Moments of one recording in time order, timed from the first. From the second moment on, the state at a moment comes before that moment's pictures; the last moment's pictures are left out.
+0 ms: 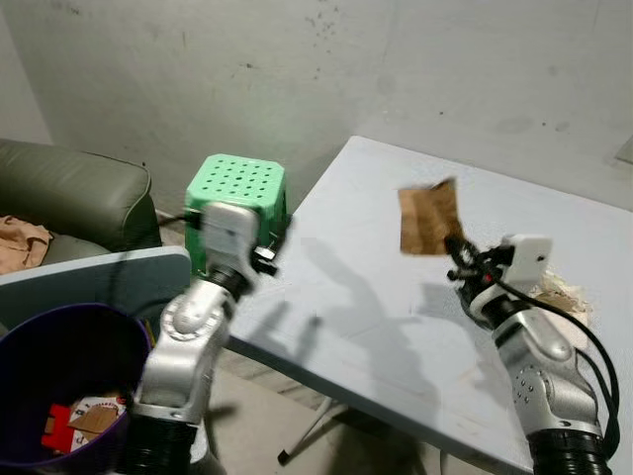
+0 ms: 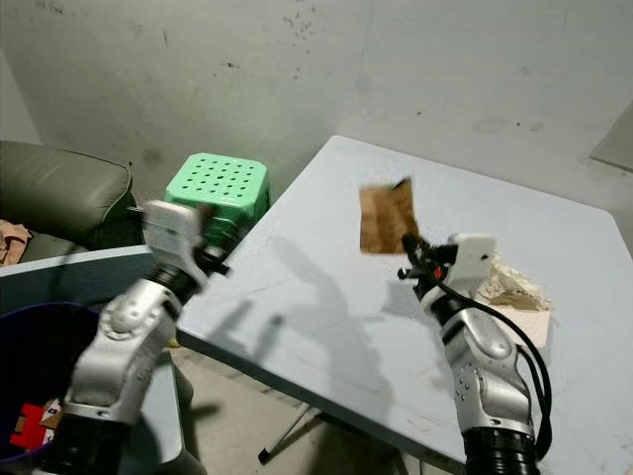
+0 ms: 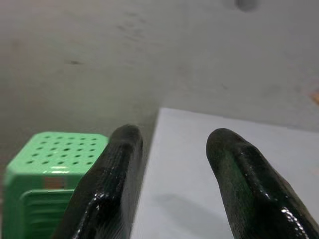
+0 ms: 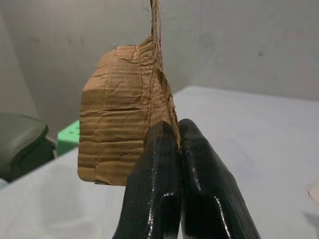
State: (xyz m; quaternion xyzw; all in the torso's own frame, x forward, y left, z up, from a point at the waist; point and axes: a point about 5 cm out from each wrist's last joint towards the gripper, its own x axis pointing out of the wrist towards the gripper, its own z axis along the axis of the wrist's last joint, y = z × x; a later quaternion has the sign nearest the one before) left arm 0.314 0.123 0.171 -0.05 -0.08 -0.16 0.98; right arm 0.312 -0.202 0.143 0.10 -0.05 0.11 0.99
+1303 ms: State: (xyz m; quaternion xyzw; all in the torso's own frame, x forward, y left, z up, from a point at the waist) left arm 0.325 0.154 0.150 -0.08 -0.04 -0.06 0.99; right arm 0.311 -0.173 0.132 0.04 -0.05 0.12 0.99
